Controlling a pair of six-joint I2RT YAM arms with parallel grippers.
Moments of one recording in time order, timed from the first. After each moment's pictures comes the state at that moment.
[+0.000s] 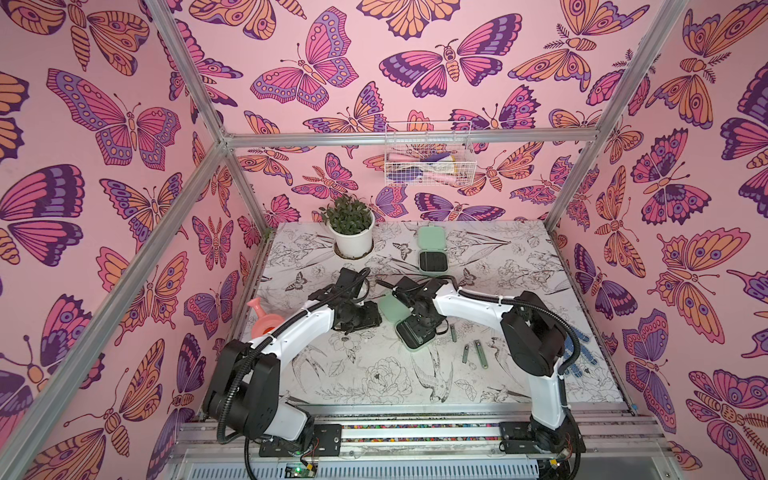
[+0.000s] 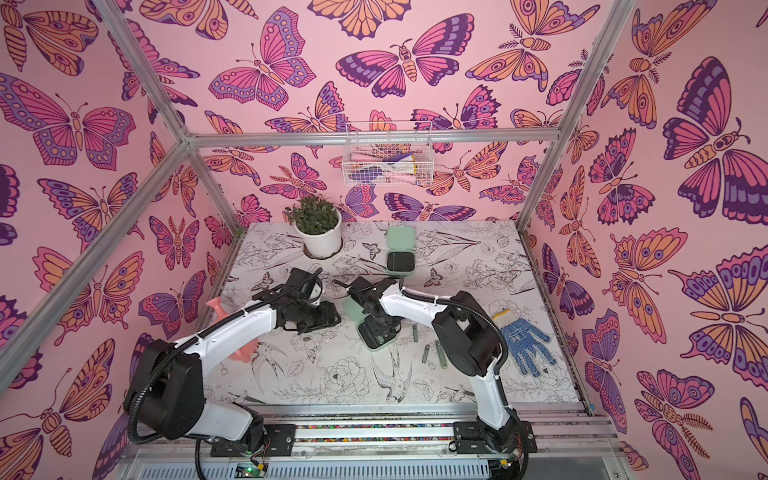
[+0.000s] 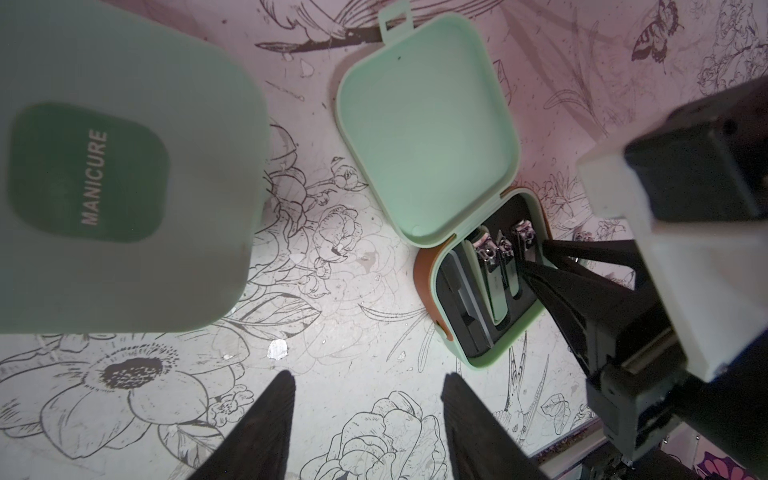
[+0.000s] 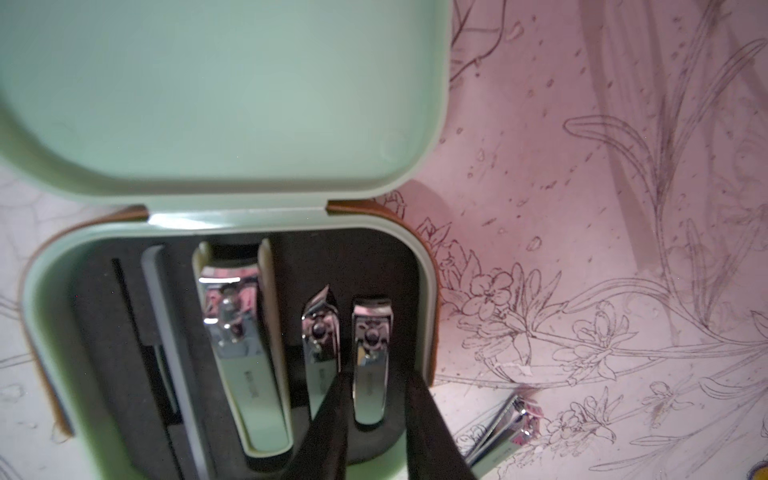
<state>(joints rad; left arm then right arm) -0.42 1.47 0.95 -0.60 0.26 -0.53 0.84 2.03 1.49 -0.91 0.22 0.27</state>
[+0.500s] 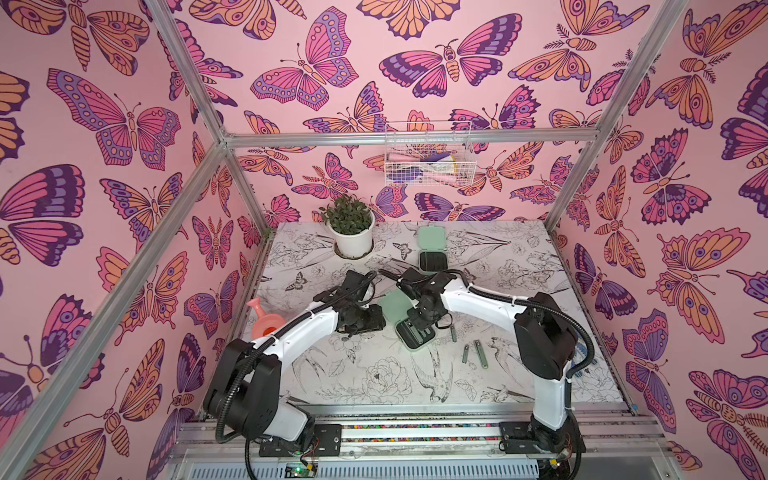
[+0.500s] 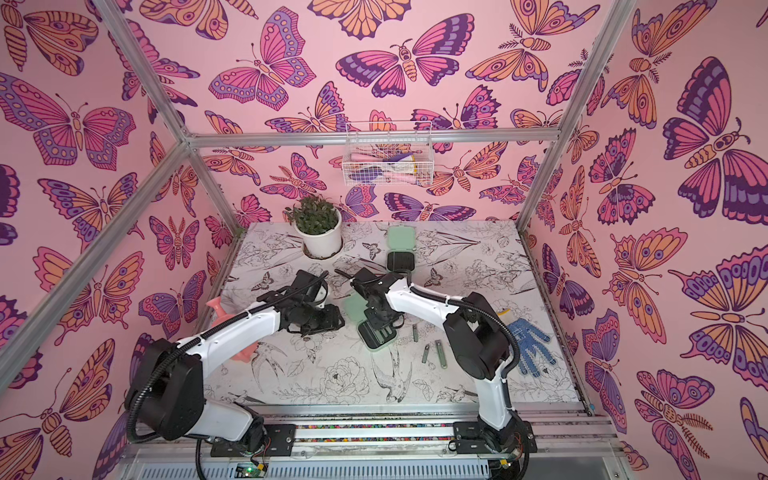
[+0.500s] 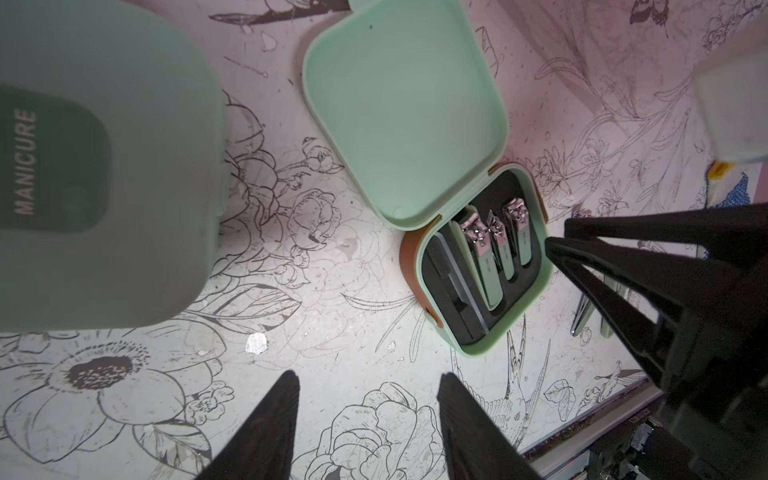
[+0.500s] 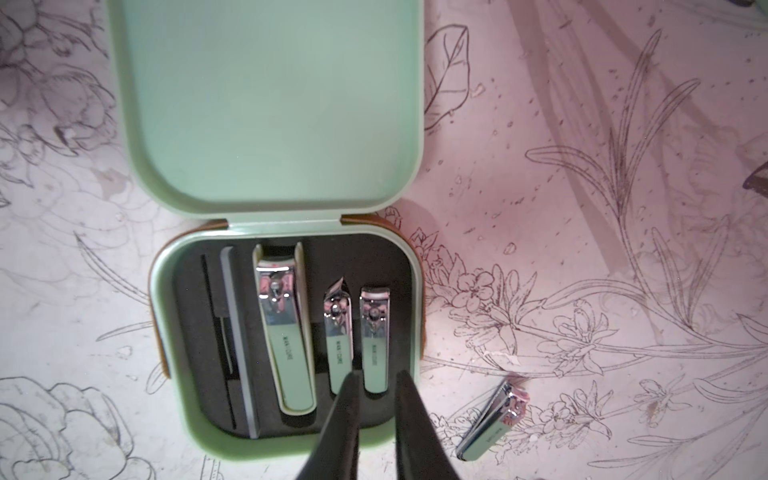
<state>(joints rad) -0.47 1.47 0.95 -0.60 0.25 -0.53 0.81 1.97 1.51 -0.90 0.15 0.27</state>
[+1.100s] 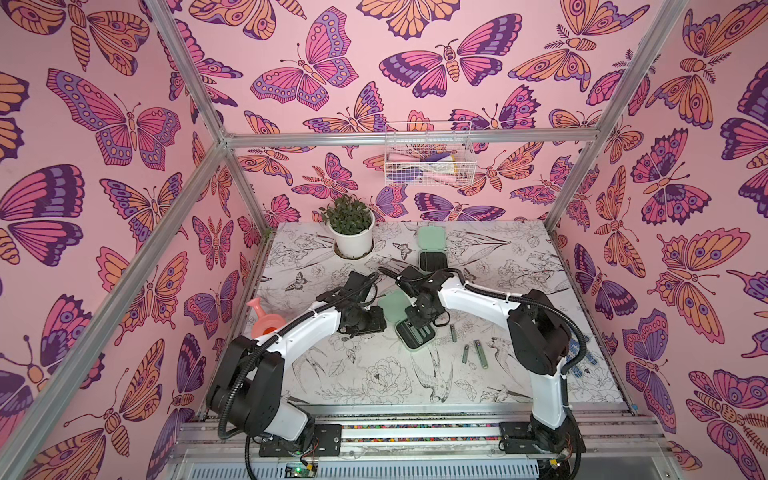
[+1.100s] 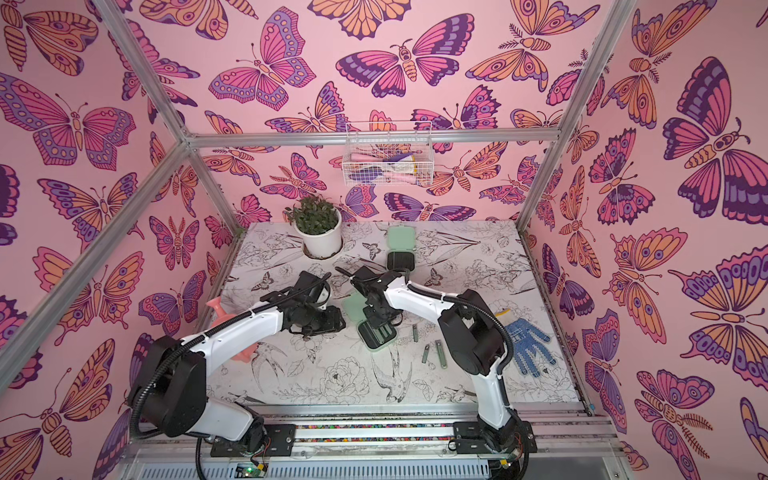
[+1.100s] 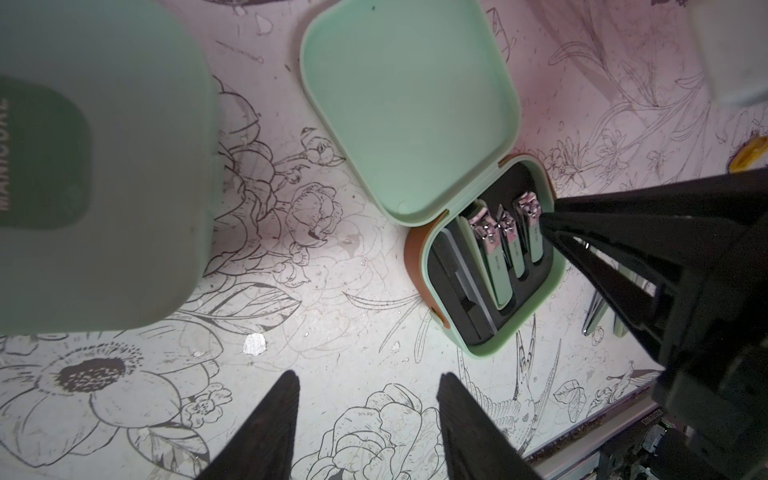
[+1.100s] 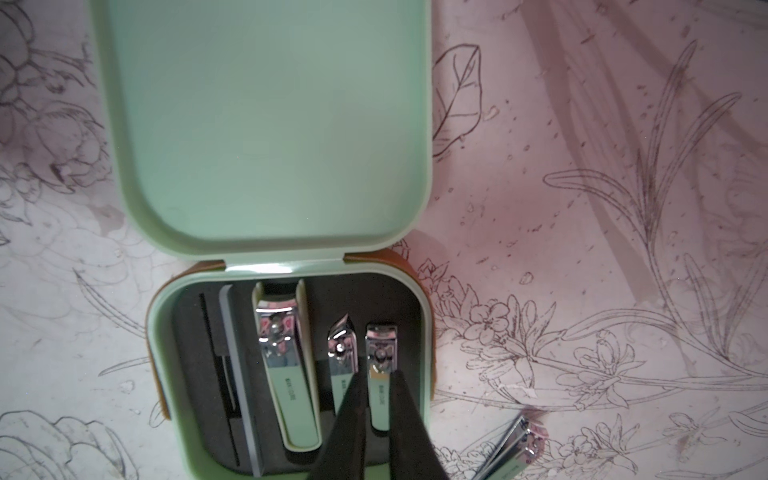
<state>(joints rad) -0.48 1.49 0.95 -0.60 0.24 -0.53 0.80 2.02 1.53 -0.88 0.13 0.28</state>
